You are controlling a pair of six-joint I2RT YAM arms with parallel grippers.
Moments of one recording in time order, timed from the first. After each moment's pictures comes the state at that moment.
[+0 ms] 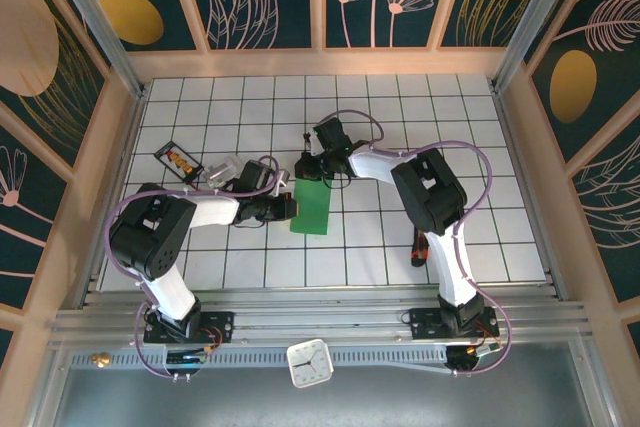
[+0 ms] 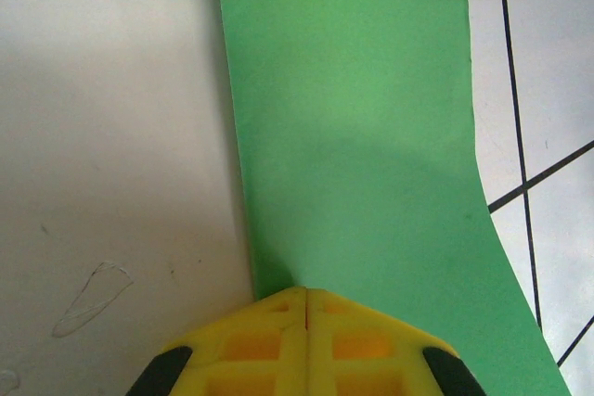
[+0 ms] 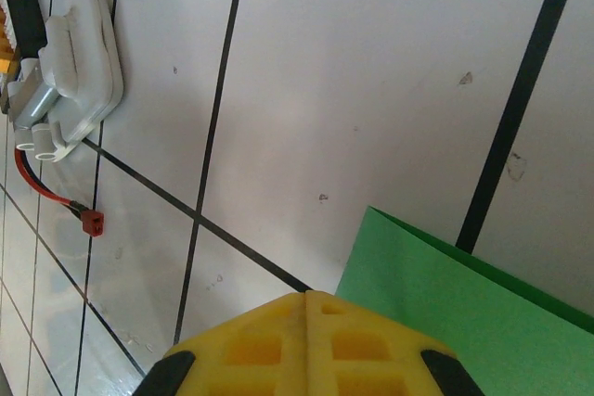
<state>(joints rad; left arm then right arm) -0.49 1.73 0.73 0.04 0.43 -0.52 0.64 2.18 1.47 -0.16 -0.46 0.58</state>
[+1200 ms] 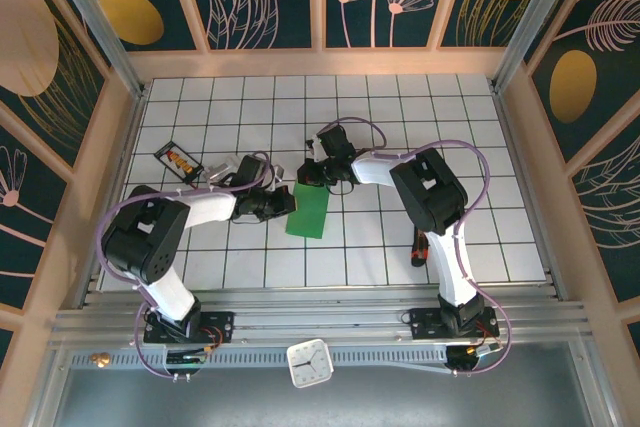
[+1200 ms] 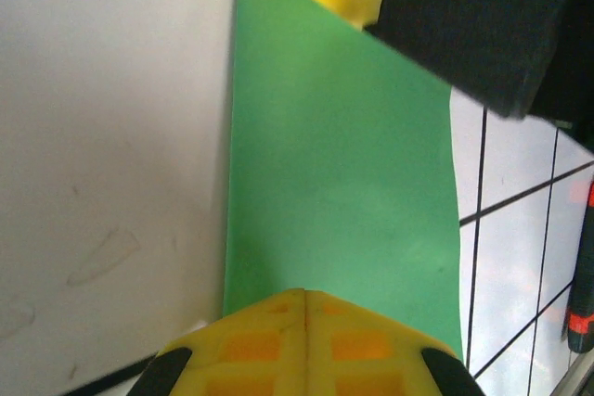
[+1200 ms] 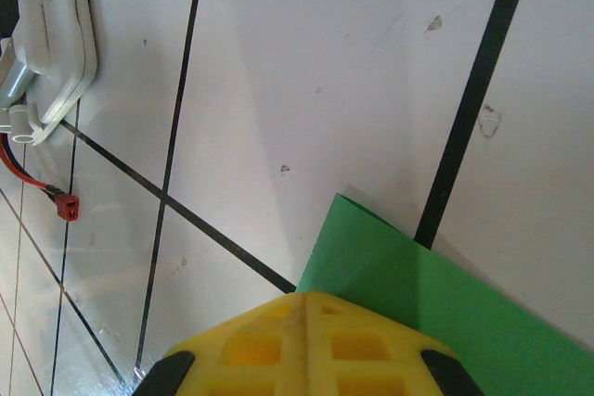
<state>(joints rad) -0.46 1.71 0.78 -0.03 0.46 -0.69 0.64 2.18 1.38 -0.06 -0.47 0.57</state>
